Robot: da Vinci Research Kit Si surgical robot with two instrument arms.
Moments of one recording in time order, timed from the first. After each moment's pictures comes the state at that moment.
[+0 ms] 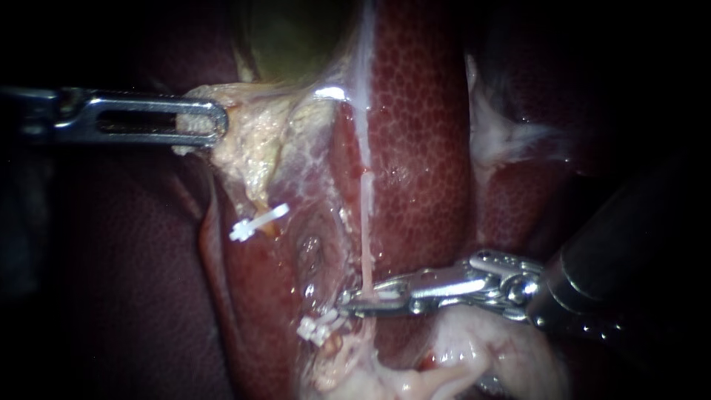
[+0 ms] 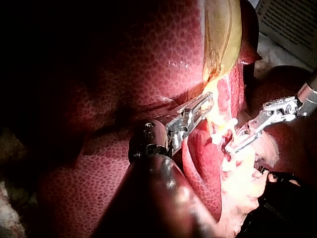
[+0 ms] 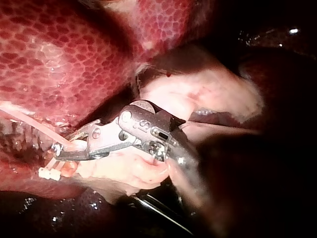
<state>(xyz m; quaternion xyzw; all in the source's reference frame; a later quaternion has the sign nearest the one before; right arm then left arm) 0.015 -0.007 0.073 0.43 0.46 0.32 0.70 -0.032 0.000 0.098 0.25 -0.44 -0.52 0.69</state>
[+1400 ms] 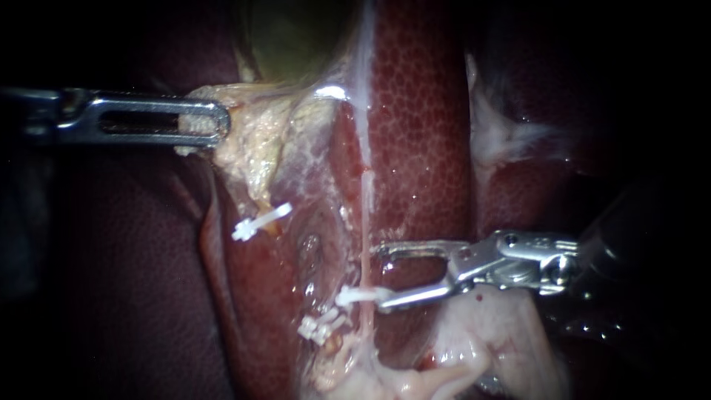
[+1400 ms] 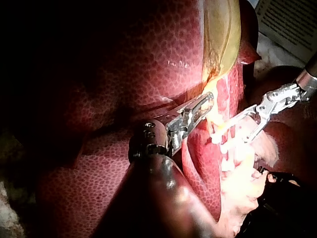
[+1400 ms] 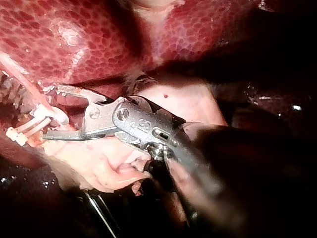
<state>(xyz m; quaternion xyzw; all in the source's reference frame) 0.011 -0.002 0.071 0.29 0.56 0.20 0.75 -0.032 0.000 0.098 0.25 -0.44 -0.52 0.69</state>
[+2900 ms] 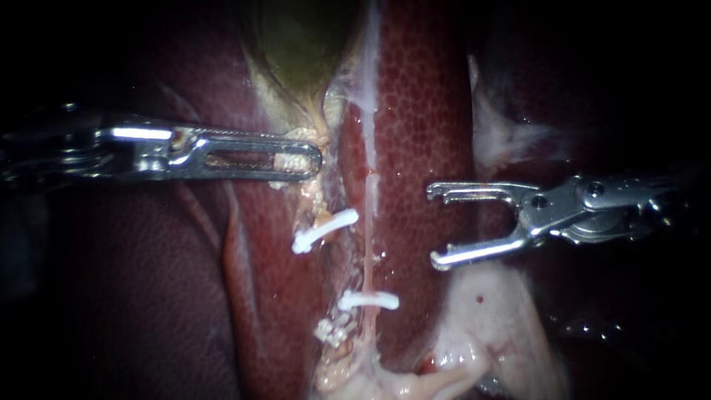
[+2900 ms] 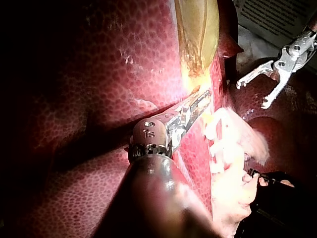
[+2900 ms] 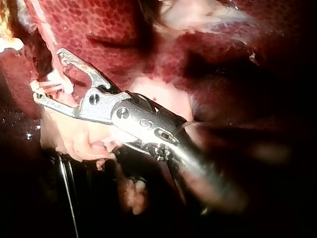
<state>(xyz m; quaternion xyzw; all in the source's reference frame) 0.007 0.003 0.059 0.26 0.61 0.15 0.73 -0.041 -0.003 0.105 0.25 -0.43 -0.50 0.71</state>
